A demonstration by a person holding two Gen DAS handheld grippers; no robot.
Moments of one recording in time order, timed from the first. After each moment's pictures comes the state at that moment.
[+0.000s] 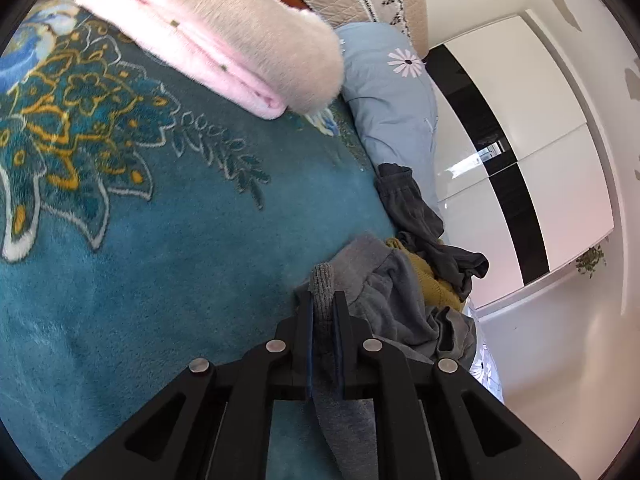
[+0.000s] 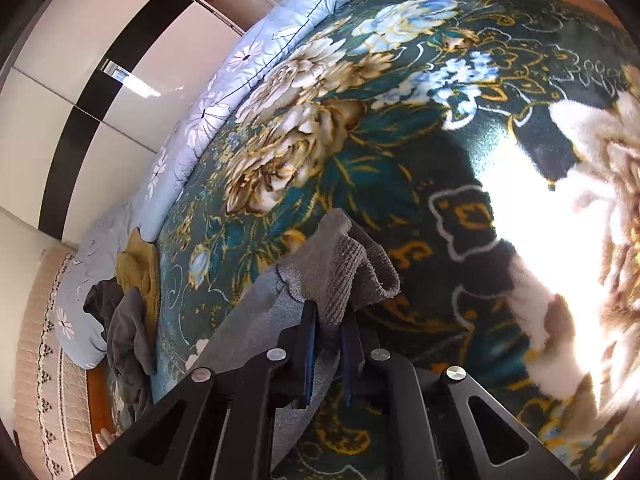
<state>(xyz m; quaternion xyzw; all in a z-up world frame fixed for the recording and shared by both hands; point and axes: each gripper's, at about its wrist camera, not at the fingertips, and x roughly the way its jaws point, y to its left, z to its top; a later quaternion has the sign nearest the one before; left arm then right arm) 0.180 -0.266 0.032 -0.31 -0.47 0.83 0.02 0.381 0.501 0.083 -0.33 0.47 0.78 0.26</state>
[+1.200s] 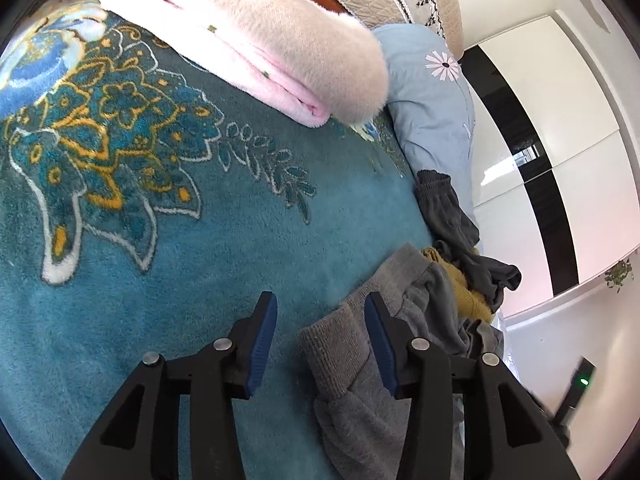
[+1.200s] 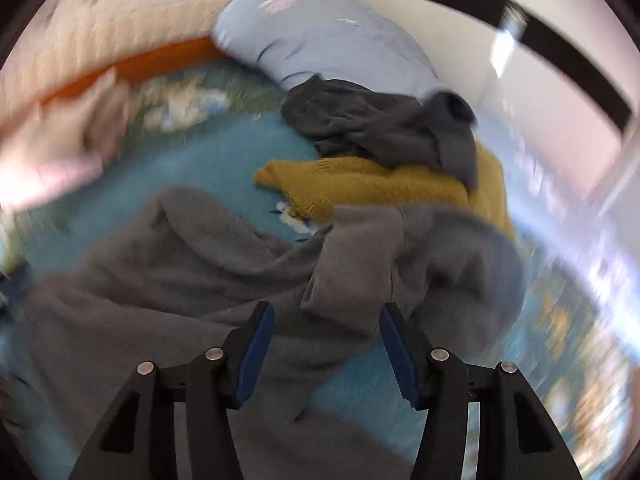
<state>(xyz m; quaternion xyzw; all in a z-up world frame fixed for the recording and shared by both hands) 0.180 -0.281 0.036 -0.34 -0.45 0.82 -0.03 0.038 0.037 0.115 -0.42 -0.19 0.89 -0.06</state>
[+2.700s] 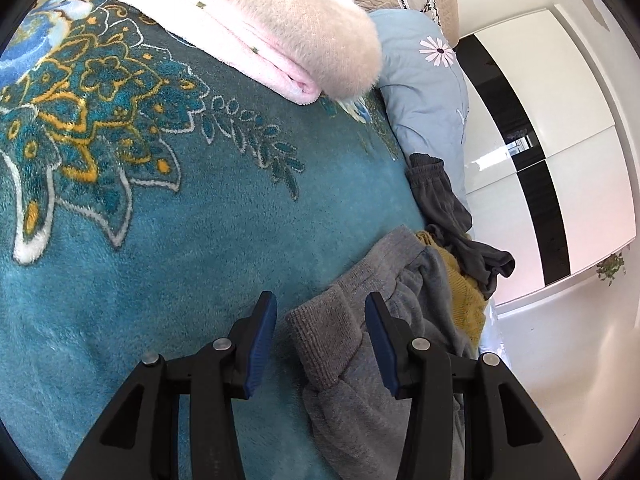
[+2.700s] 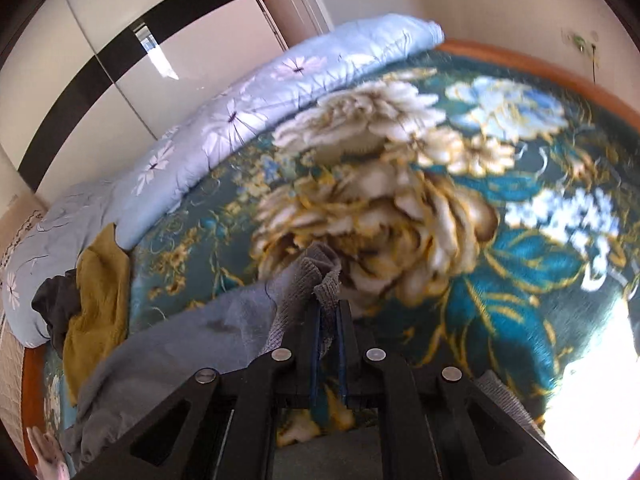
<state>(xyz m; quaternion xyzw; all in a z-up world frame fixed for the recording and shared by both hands) 0.173 -0.271 0.028 -0.35 -0.46 0.82 -0.01 0.225 0.508 0.095 -0.33 0.33 0.83 0.30</state>
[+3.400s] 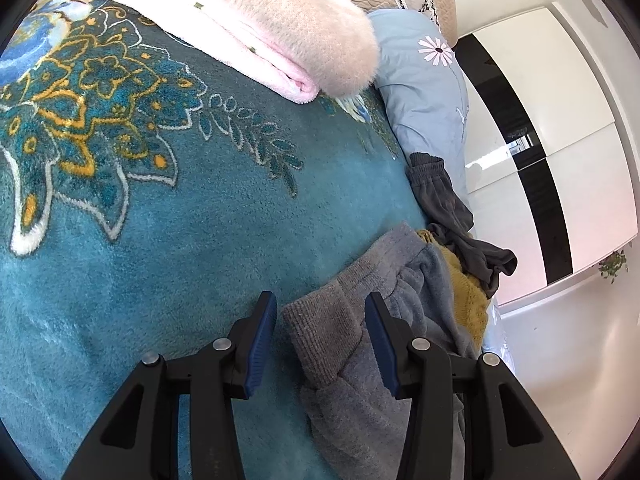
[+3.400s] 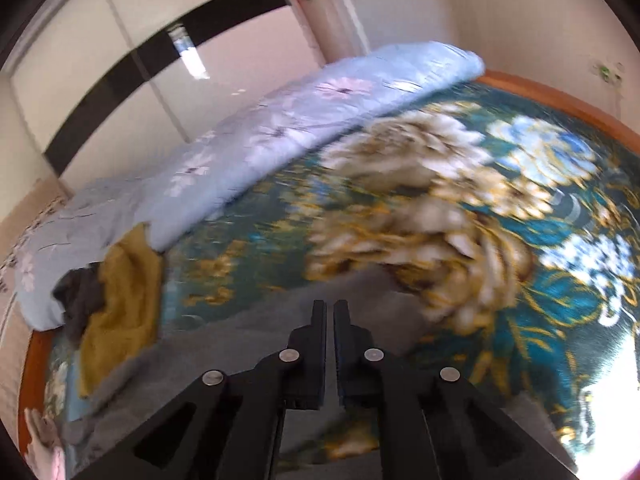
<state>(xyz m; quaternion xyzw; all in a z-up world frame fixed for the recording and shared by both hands) 0.177 -0.268 0.028 -0.35 -0.46 0.82 -0.02 0.193 0.474 0.140 -0.30 0.28 0.88 0.25</state>
